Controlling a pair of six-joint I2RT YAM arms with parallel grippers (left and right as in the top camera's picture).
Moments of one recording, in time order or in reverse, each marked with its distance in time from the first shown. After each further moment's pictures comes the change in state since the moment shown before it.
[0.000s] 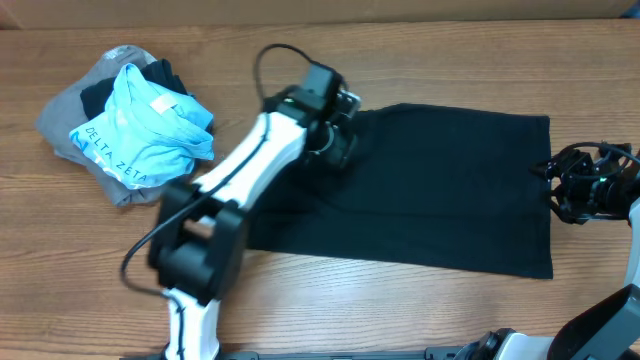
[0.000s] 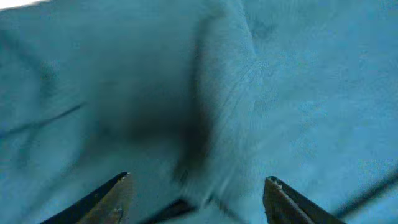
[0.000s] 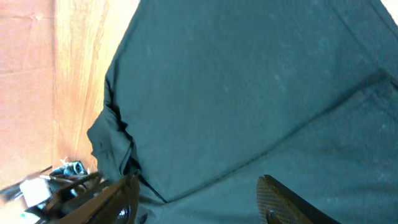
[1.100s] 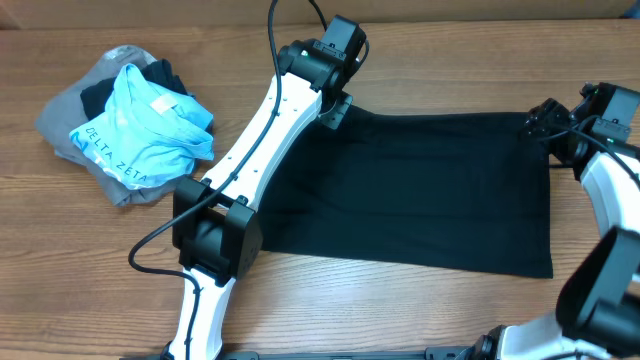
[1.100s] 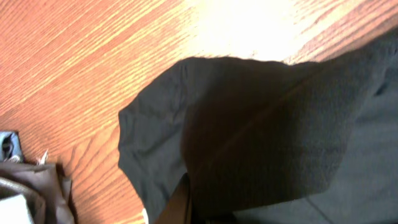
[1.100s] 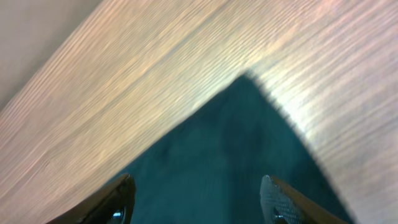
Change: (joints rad) left arm -0.005 0.127 0.550 -0.488 -0.364 -0.009; right arm 0.215 0.242 0.000 0.713 0.420 0.035
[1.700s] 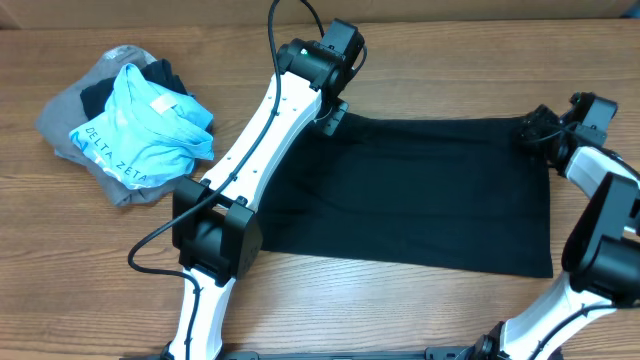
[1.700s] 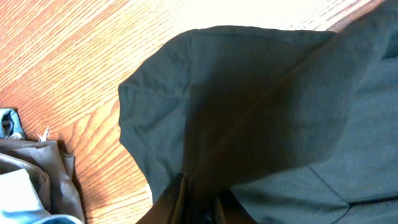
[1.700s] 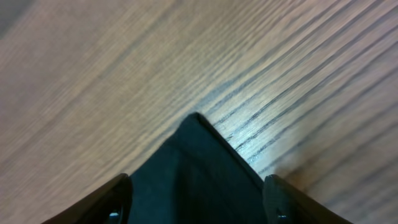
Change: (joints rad) left arm 0.000 0.000 0.006 -0.080 -0.007 -0.001; right arm -0.012 0.248 0.000 0.246 0.032 0.000
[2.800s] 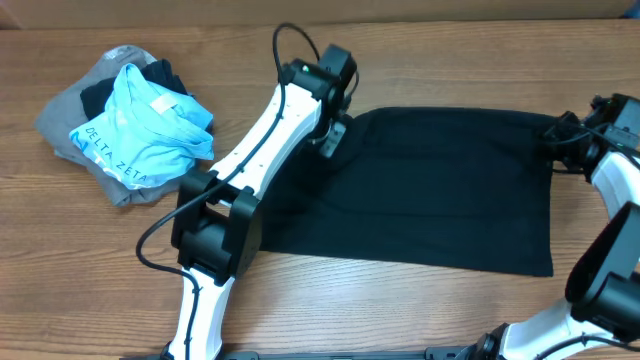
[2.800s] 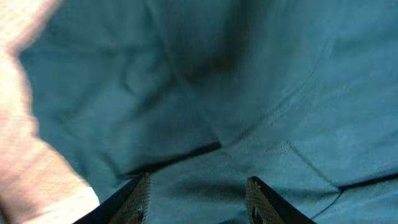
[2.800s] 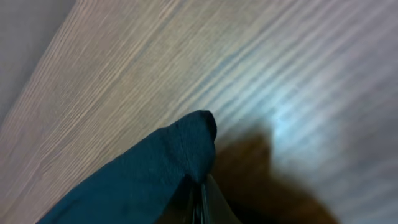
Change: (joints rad) left arm 0.011 0.000 -0.225 0.080 0.141 -0.006; right arm -0.077 -0.177 0.011 -0.264 -0.154 0.039
